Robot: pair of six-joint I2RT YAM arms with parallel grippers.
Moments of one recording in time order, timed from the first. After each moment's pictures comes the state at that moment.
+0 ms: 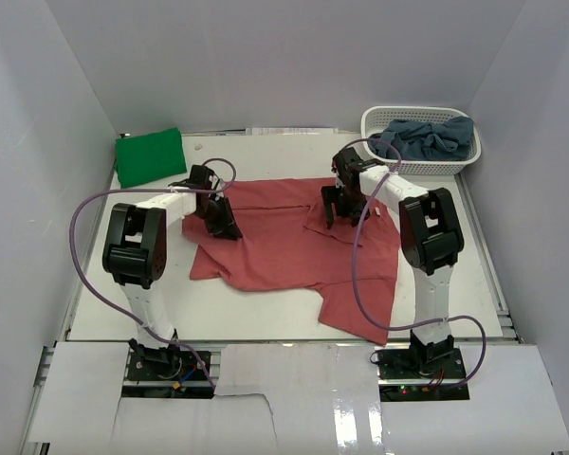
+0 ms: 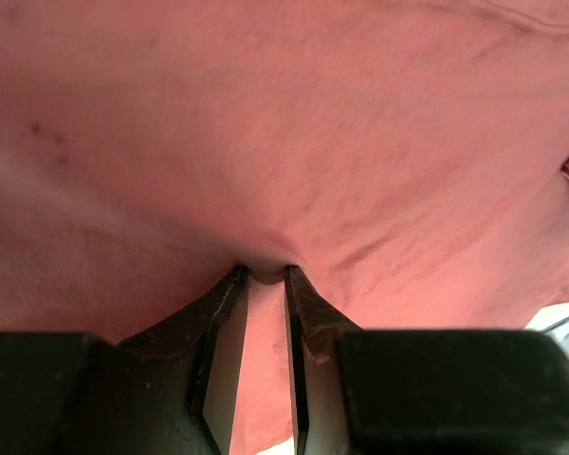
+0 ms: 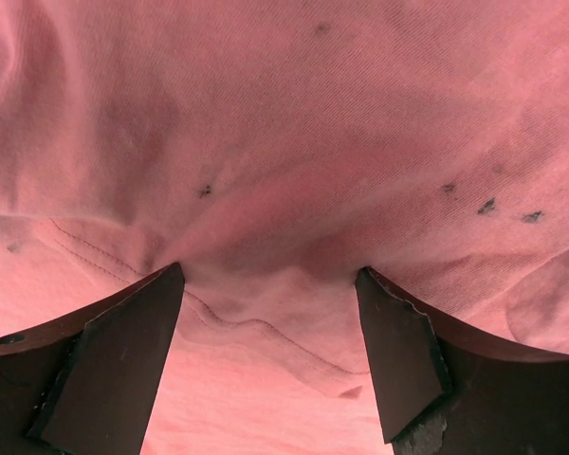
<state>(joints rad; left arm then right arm) -0.19 1.92 1.23 -0.52 0.35 -0.46 0.40 2.08 1.56 -0.77 -0.05 0.20</state>
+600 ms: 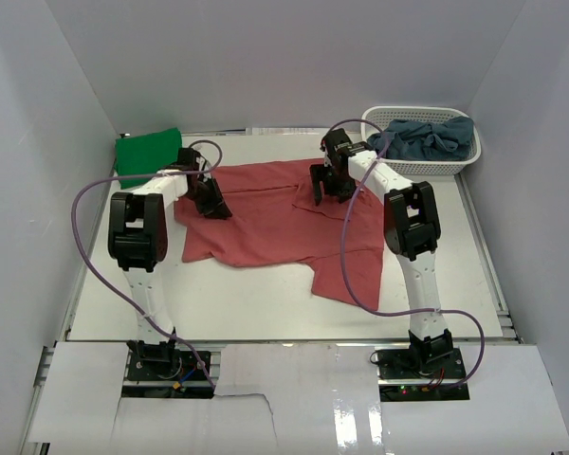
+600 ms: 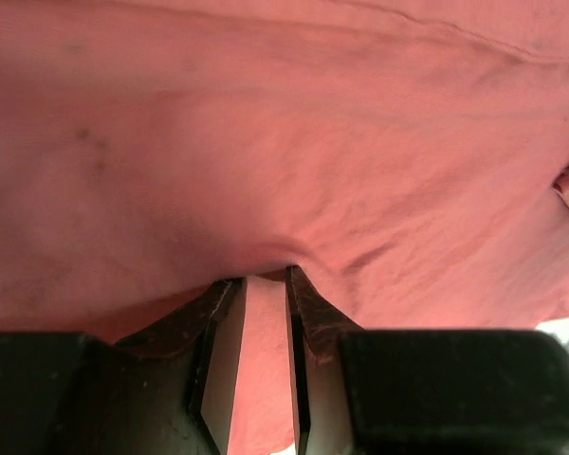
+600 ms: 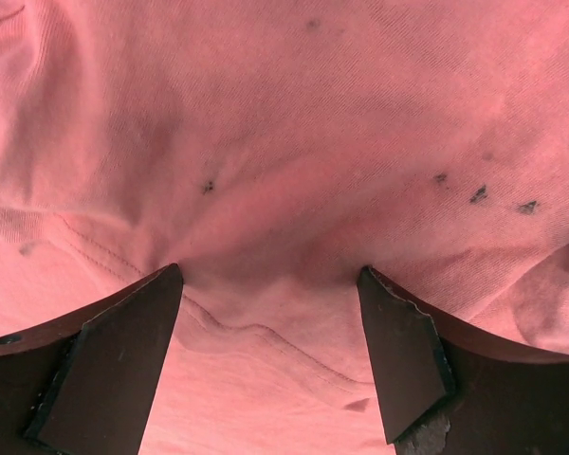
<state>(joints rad) -0.08 2.10 1.50 -0.59 0.36 -0.45 0.41 2.34 1.98 -0.81 -0.06 0.18</state>
